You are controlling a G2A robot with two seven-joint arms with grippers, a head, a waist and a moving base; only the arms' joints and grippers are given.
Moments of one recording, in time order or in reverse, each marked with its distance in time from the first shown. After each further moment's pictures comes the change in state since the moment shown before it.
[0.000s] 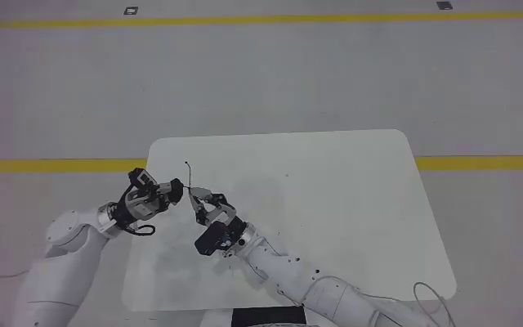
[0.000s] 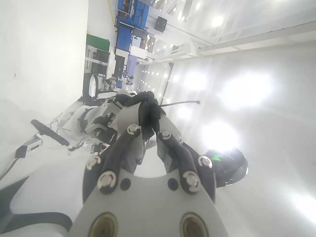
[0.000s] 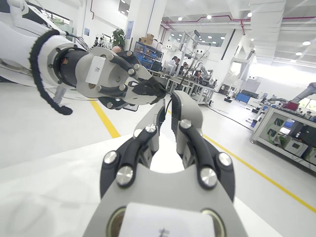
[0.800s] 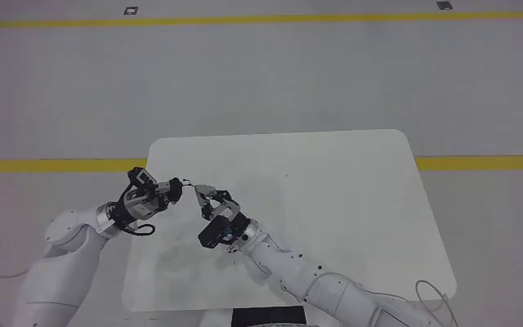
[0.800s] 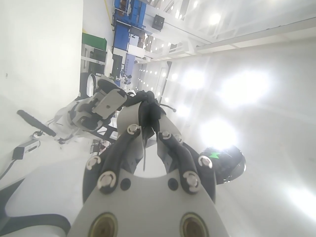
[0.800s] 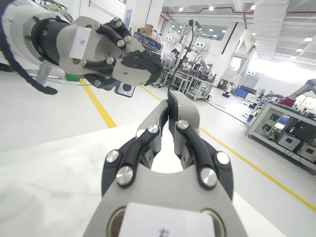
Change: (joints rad) left arm 0.008 0.001 -0.009 -0.019 -0.020 -0.002 -0.004; right arm 0.023 0.015 0.004 0.031 0.000 0.000 0.051
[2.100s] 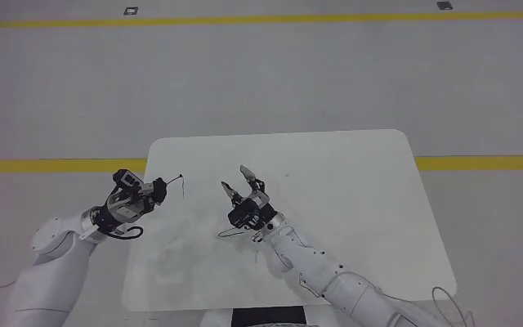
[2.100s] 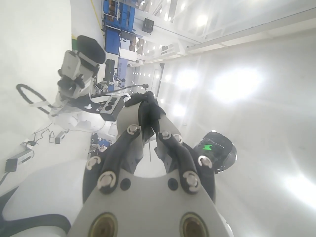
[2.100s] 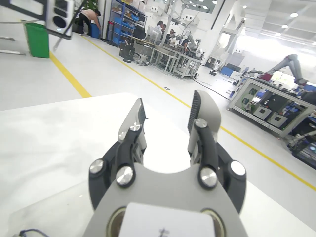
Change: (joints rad) left arm 0.044 0.002 -0.078 0.030 -0.058 -0.025 -0.062; right arm -0.088 0.108 0.168 -0.077 0.000 0.000 0.060
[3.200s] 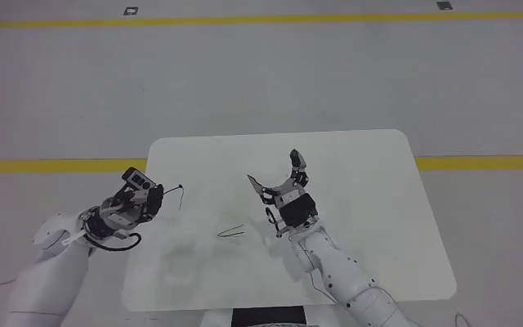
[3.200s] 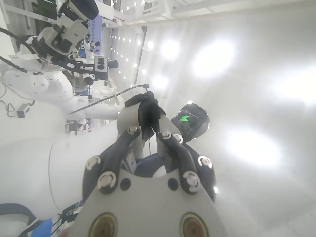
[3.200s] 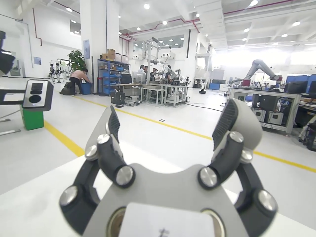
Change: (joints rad) left arm 0.029 0.044 0.035 -0.147 -0.193 0.076 -0.128; right arm -0.182 0.066 0.253 -0.291 0.114 -0.186 -0.187
